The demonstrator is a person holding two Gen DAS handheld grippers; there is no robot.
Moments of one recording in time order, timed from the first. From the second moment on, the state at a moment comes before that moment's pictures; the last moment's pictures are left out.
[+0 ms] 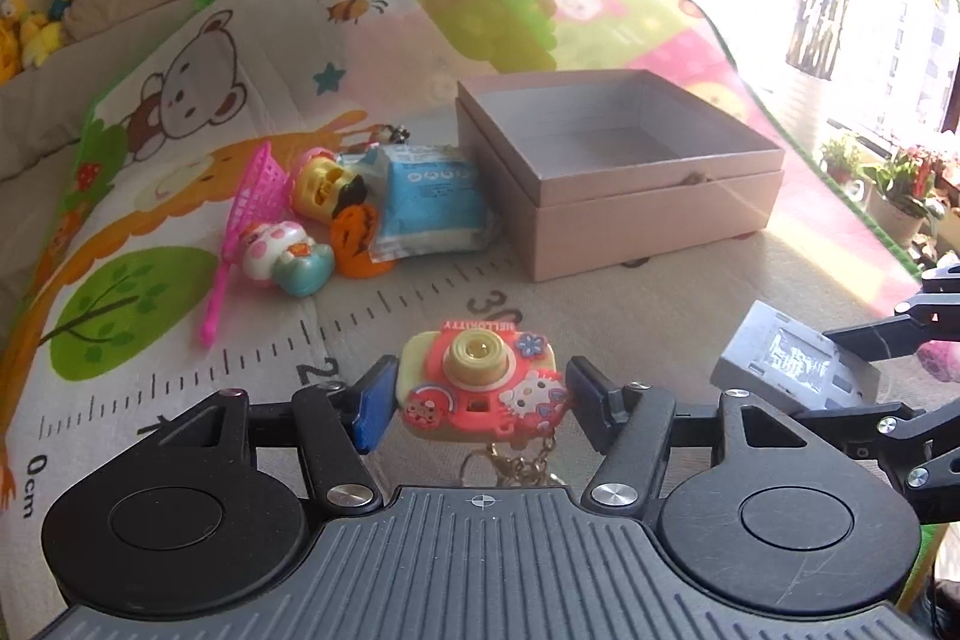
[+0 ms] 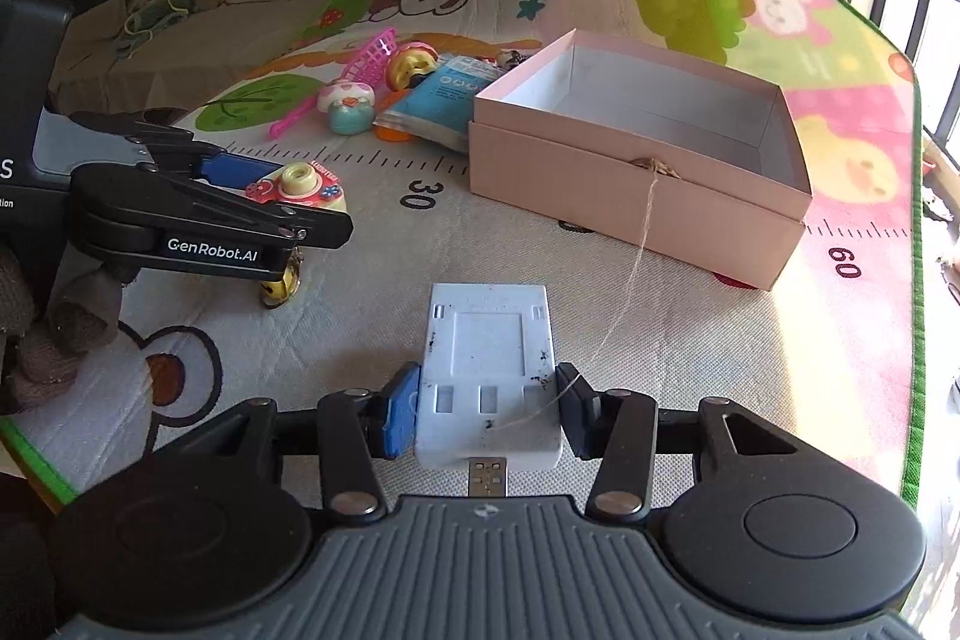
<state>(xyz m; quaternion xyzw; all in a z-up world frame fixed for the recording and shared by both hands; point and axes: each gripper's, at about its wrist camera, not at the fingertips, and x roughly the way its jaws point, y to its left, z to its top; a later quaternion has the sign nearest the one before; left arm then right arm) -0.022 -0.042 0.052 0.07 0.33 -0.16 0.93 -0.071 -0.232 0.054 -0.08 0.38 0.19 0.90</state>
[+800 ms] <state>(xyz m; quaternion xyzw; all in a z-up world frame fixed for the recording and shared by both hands) 0.087 -0.062 0.117 0.00 0.26 -0.16 0.95 0.069 -0.305 0.140 -0.04 0.27 0.09 0.96</state>
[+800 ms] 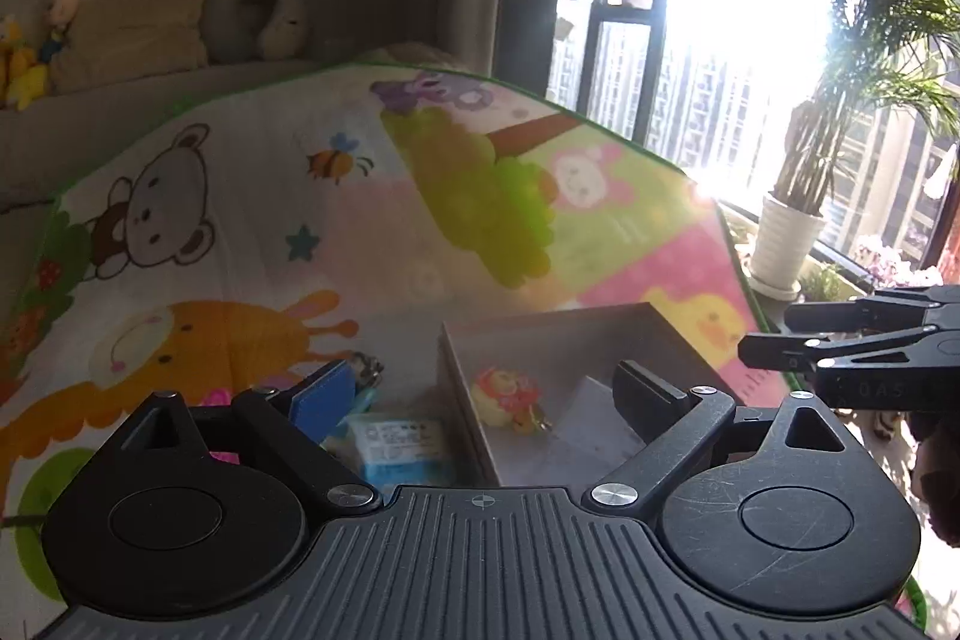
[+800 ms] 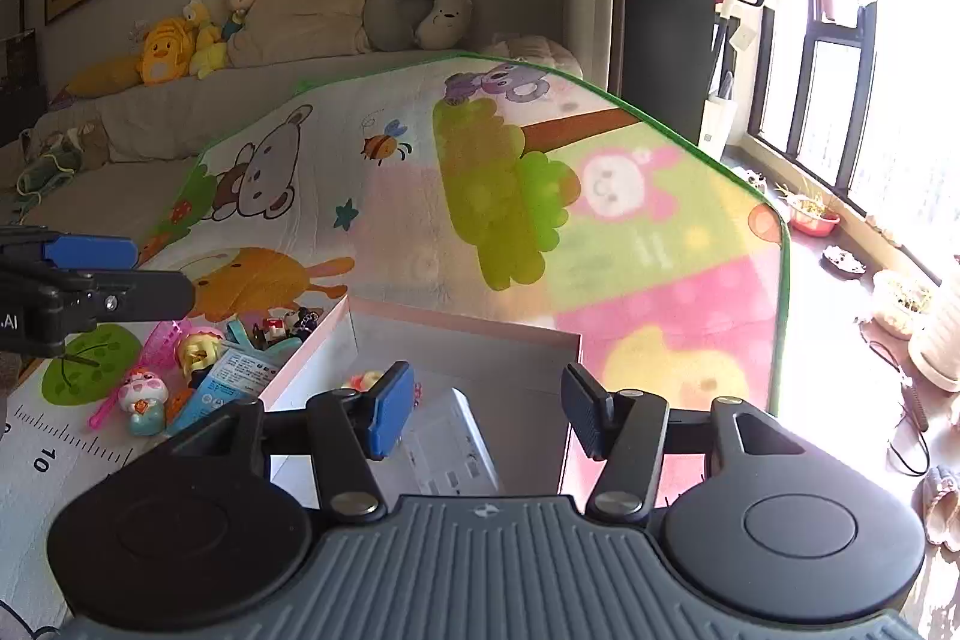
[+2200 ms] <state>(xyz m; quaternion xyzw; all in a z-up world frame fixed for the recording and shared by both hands) -0.016 0.035 0.007 -0.01 0.31 -0.12 0.94 0.093 -0.100 0.046 -0.05 0.50 0.27 0.82</state>
